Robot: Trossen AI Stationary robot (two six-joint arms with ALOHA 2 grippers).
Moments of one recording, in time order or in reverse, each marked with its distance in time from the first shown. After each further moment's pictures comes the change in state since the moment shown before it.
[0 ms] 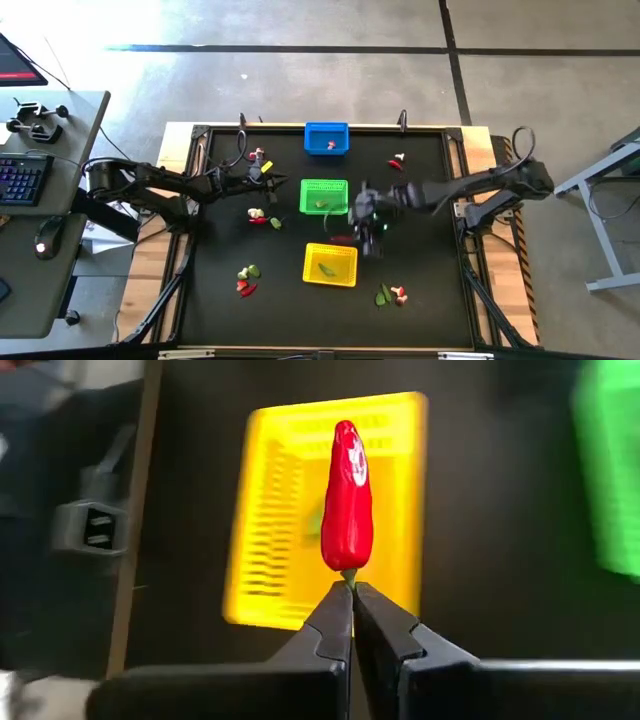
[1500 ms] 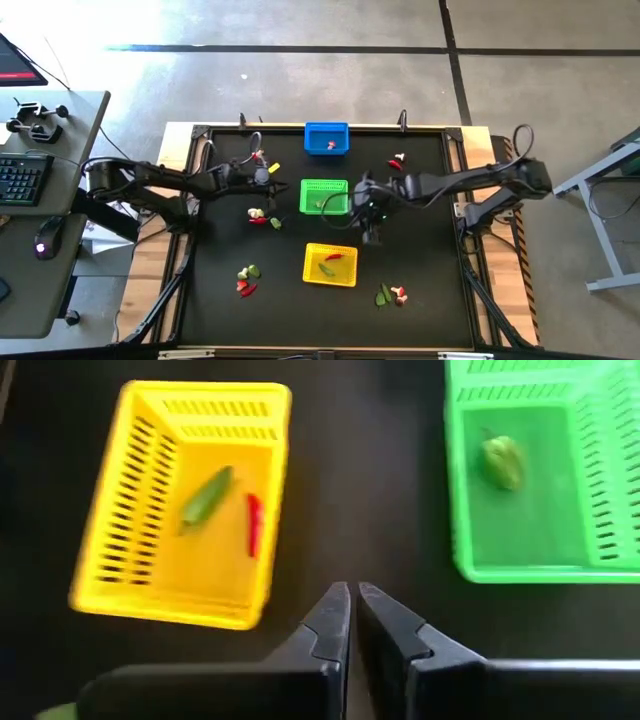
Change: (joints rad) left arm -0.011 0.000 0.098 -0.316 0.089 0.109; right arm -0.125 -0.021 -0.041 -0.031 0.112 -0.231
